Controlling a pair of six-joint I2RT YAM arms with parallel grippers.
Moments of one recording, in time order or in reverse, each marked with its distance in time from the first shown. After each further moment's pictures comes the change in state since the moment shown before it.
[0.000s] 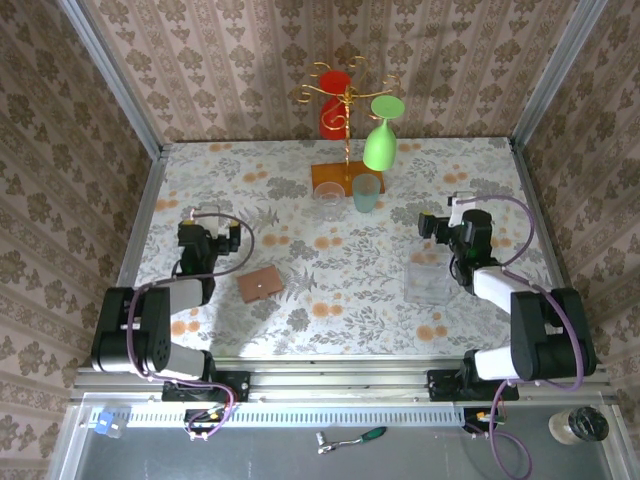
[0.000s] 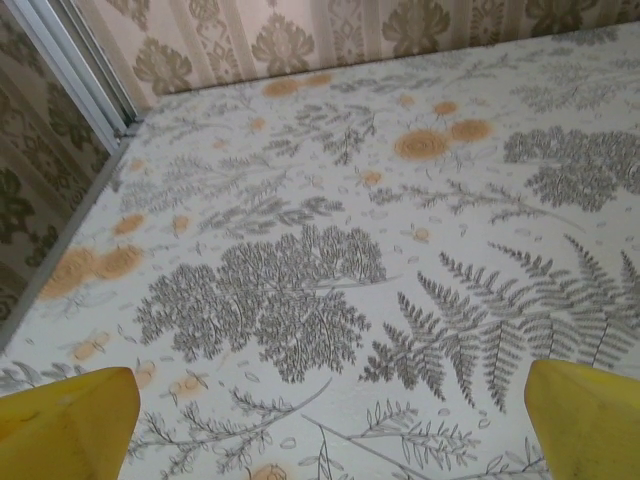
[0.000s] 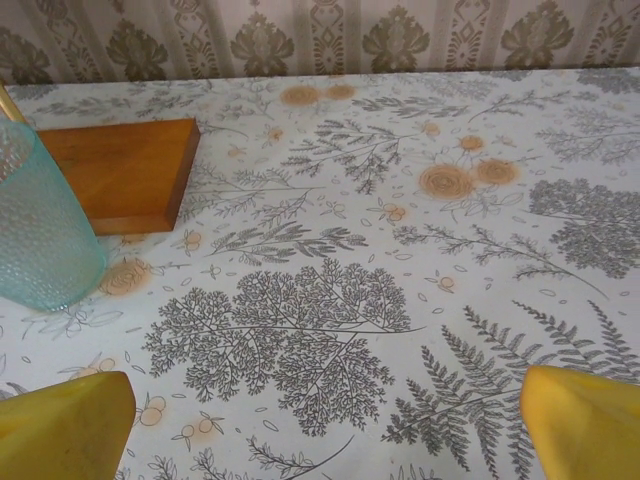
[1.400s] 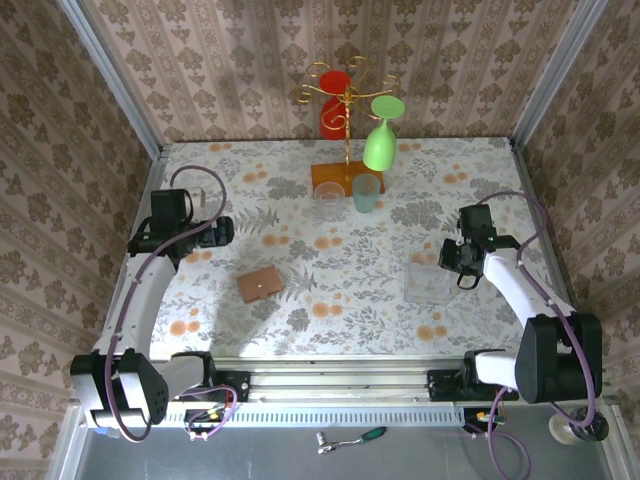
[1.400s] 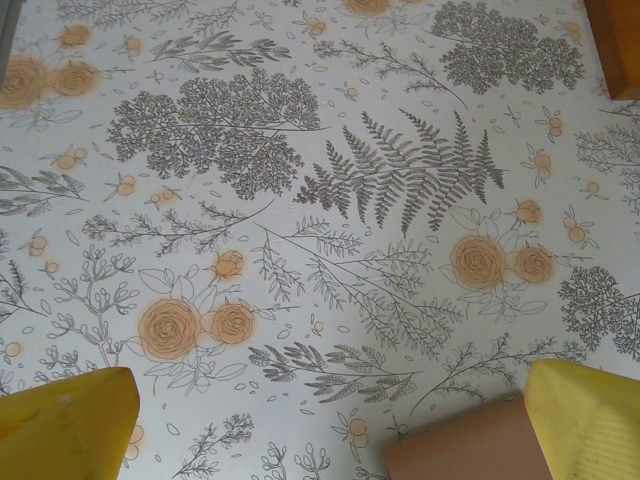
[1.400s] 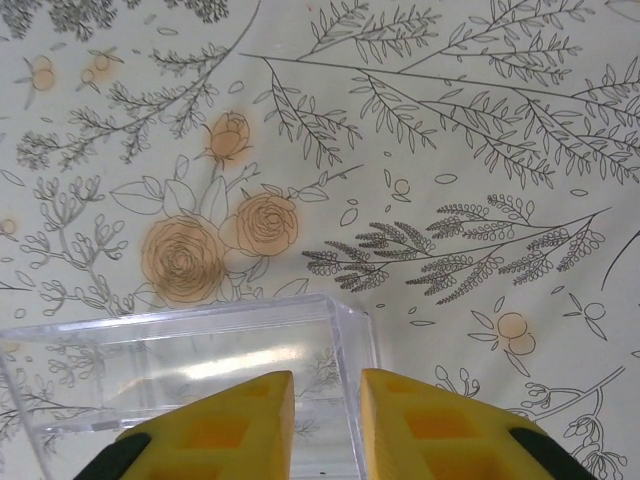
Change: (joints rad) left arm 0.055 -0.246 0.540 -1.287 0.168 -0.178; right arm 0.000 -0.080 0.265 -1.091 -0.012 0.308
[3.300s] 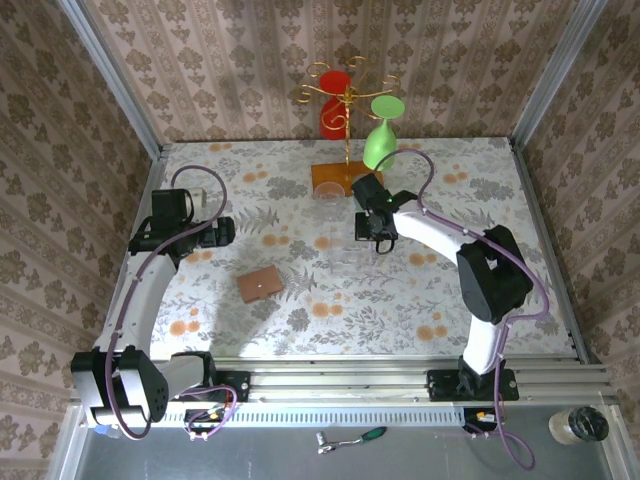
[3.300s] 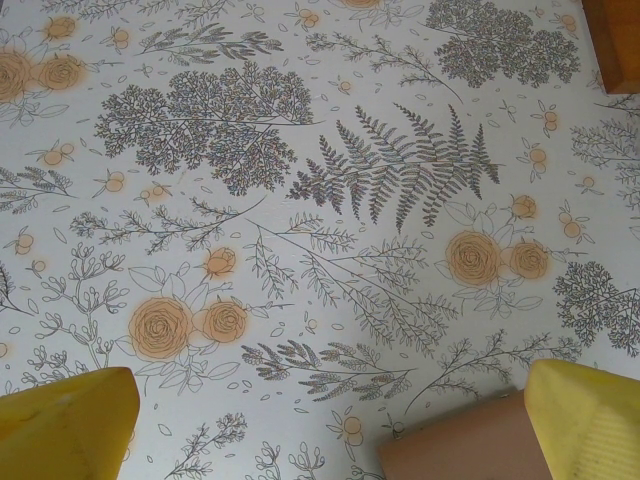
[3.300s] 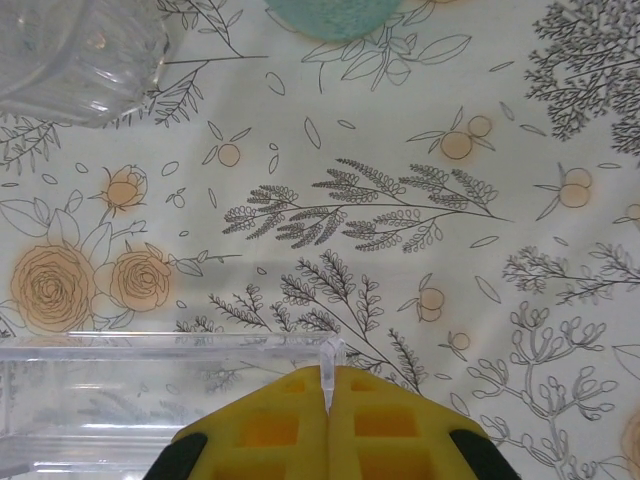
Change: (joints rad) left arm 0.000 0.008 0.000 -0.001 0.013 0.000; right arm 0.513 0.578 0.589 -0.028 0.163 0.196
